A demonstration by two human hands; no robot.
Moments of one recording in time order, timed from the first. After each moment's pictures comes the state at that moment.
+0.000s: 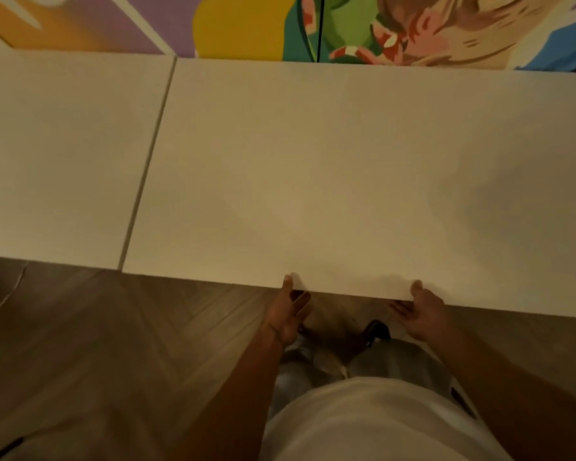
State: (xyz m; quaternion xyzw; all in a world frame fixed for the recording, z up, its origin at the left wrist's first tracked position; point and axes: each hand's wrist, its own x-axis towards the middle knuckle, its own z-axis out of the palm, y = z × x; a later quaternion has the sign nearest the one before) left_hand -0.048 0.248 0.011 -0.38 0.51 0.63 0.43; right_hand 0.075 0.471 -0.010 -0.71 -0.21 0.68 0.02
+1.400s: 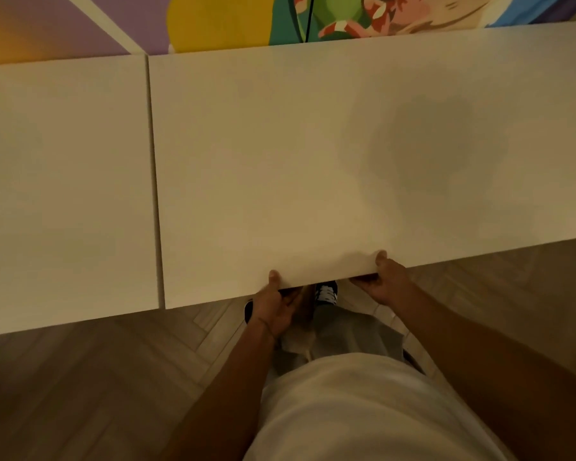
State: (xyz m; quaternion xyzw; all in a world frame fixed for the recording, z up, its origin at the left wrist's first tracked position) left_hand -0.167 0.130 -0.013 -0.41 0.47 0.62 0.48; right_hand -0.048 0.316 -0.012 -0.71 -0.13 0.68 0.13
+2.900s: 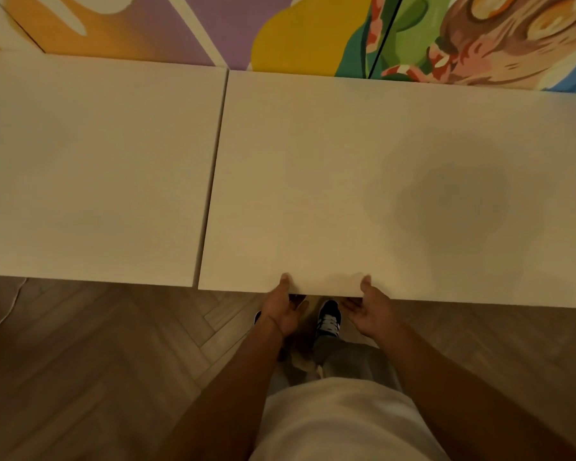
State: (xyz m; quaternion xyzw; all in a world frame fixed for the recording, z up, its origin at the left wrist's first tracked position) left_hand -0.182 0.101 -0.011 -0.41 0.47 0.64 0.46; right_hand -0.085 0.245 -0.006 -0.66 -0.20 0.73 0.04
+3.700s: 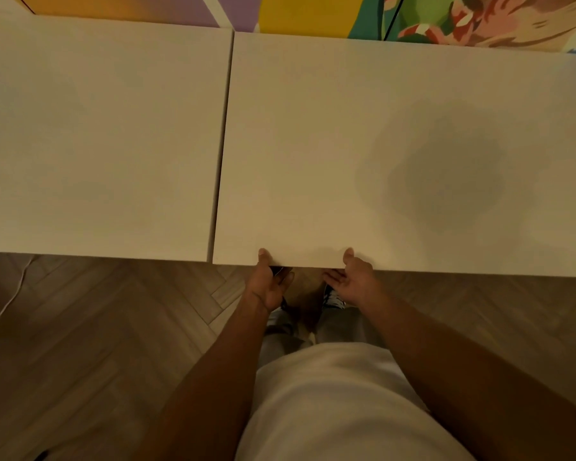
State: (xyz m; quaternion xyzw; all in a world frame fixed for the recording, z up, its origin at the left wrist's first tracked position) left_hand -0.210 0.051 -0.024 -0.40 0.46 0.66 0.43; right_hand -0.127 0.197 -0.019 -0.66 -0.21 0.72 0.02
